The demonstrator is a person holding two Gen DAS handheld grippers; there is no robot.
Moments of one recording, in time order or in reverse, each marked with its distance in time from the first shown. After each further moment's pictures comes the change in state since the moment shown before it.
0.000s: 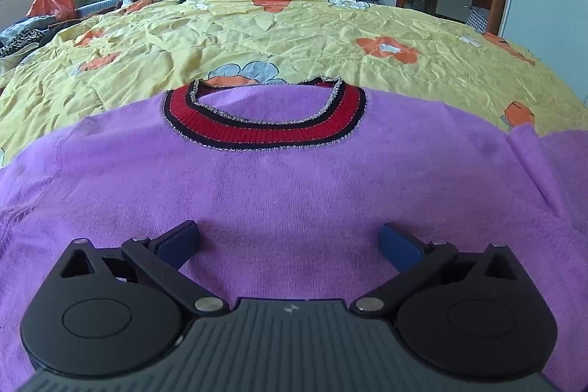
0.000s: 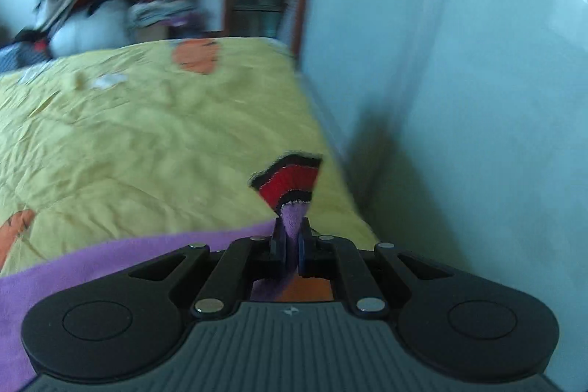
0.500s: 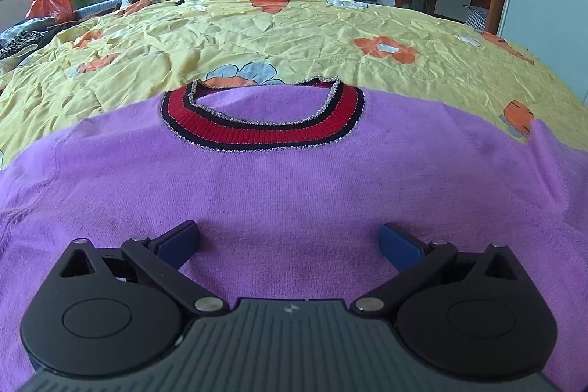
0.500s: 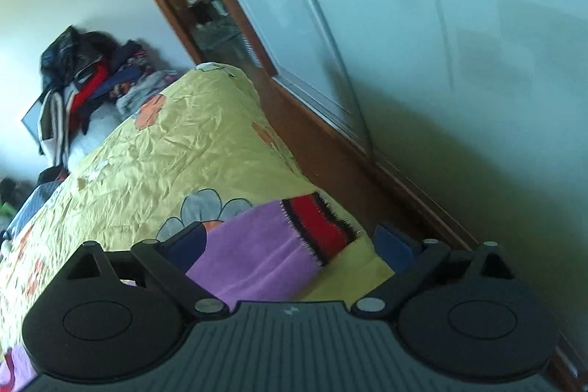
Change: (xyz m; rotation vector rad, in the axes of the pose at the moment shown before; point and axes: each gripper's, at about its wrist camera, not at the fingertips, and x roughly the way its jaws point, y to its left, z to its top) left arm 0.000 -0.001 0.000 0.004 -0.002 0.003; right arm 0.012 -0.127 -0.064 0.499 -0.010 0.255
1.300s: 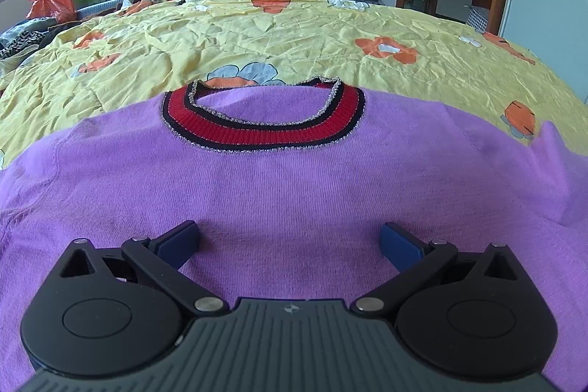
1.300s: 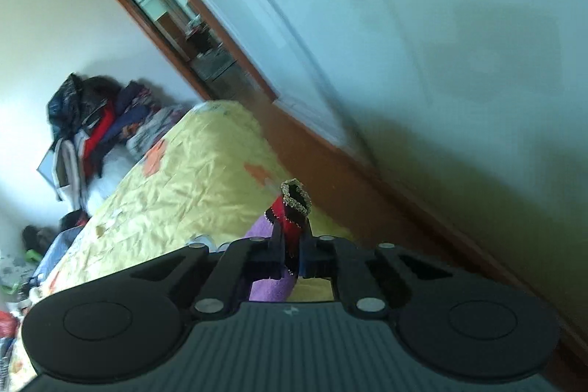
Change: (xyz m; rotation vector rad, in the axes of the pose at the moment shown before) left arm -0.001 0.000 0.003 0.006 0.017 -0.007; right arm -0.025 -0.035 0.021 0.135 -0.078 0.039
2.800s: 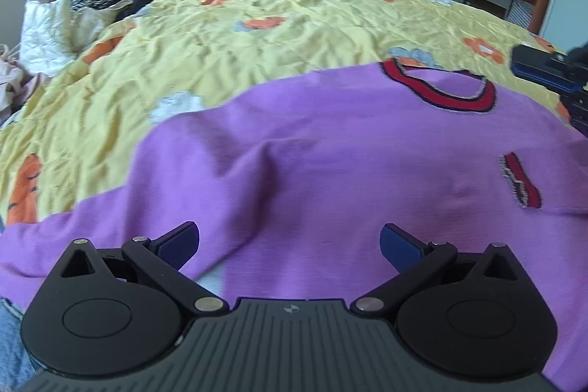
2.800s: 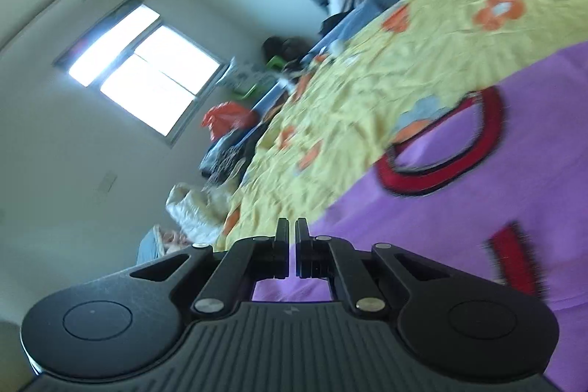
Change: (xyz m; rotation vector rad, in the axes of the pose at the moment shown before) left arm -0.118 0.208 -0.033 -0.071 0.108 0.108; right arm -0.102 0.428 -0.378 -0.250 0.560 0.830
